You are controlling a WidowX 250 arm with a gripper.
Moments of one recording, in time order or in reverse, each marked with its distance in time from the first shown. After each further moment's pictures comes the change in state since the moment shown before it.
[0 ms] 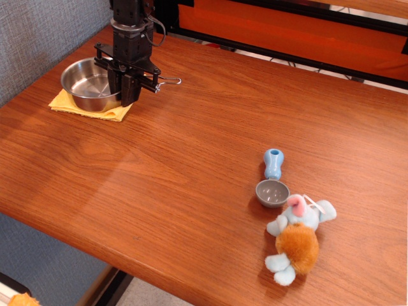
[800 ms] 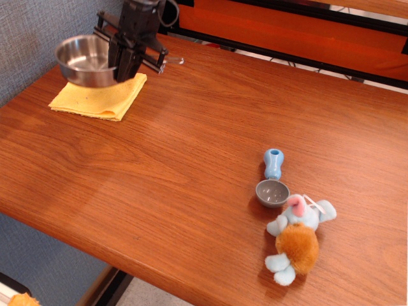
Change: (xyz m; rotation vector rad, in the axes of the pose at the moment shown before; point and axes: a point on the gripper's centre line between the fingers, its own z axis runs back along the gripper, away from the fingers) arm -0.010 -0.003 0.050 0.197 0.091 0.034
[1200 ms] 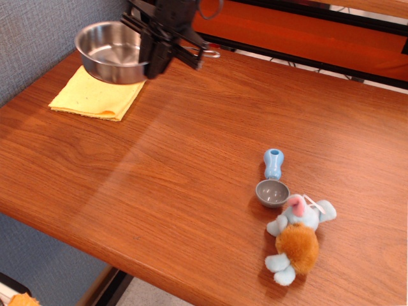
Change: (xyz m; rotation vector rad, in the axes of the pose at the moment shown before) arm -0.017 -0.054 0.043 0.026 -0.029 0.038
